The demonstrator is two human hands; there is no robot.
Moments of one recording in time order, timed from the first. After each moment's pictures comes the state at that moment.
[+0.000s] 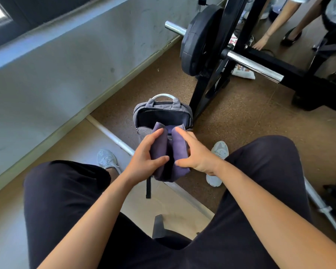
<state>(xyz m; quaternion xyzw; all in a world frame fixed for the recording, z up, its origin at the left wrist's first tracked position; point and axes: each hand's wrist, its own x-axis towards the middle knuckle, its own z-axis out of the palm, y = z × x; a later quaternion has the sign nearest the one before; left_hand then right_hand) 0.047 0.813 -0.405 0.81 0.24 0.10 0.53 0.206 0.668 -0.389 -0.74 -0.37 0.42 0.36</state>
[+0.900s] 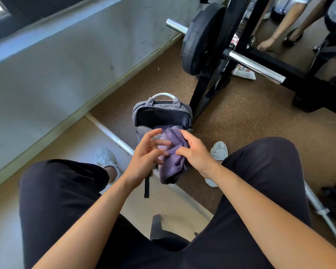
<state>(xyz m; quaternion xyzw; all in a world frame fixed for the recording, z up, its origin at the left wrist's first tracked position) 0.054 0.801 -0.401 0.62 0.27 0.15 0.72 0.196 0.678 -0.390 -0.70 -0.28 0.41 0.51</state>
